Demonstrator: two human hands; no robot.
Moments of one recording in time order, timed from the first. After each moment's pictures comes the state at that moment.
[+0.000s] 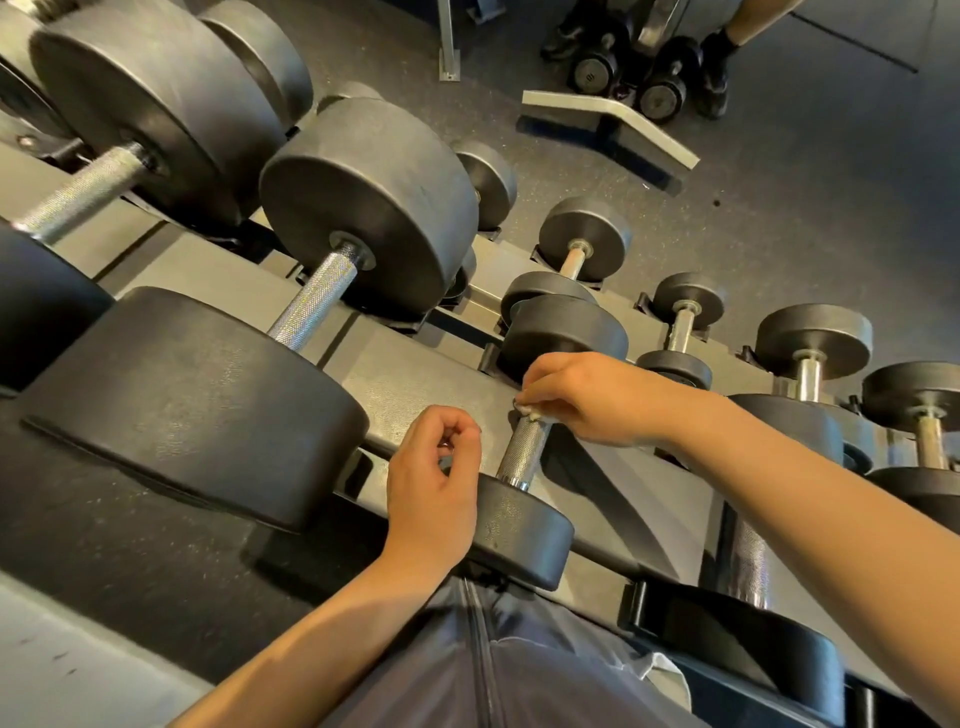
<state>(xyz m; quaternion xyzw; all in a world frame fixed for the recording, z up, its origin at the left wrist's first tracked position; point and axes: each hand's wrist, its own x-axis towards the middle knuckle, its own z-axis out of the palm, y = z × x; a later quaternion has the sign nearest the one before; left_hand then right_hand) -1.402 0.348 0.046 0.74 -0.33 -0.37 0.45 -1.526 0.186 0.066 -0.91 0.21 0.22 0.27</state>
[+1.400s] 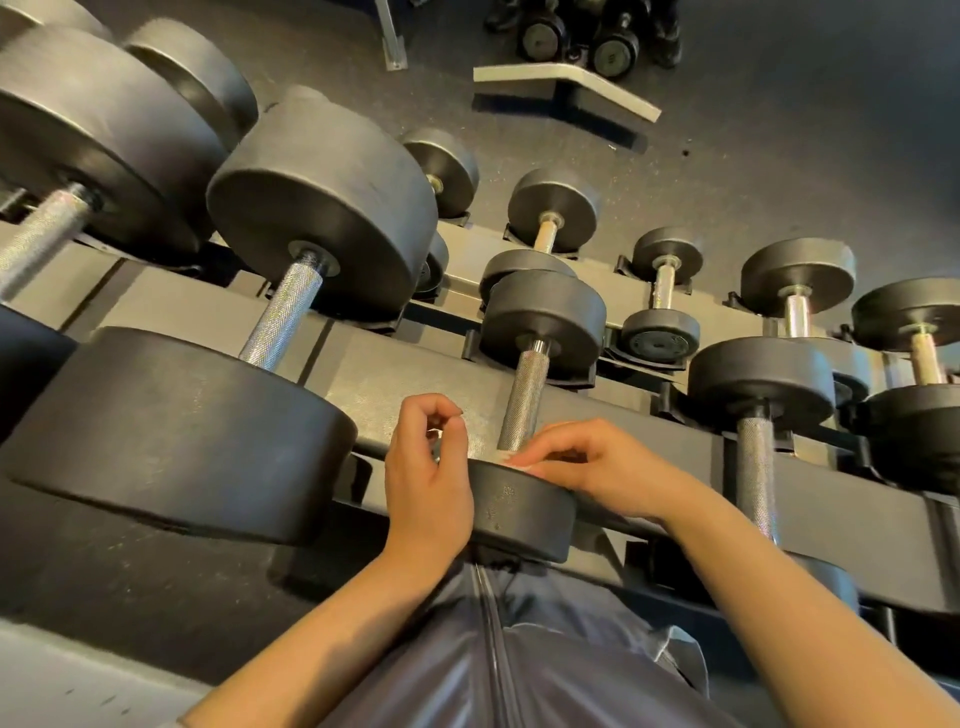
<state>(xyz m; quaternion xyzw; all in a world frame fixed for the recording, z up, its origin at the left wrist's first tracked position) -1.401 0.345 0.046 0.73 -0.35 -0.37 0.45 -1.563 0.270 0.043 -0.61 0.42 -0.03 0.67</state>
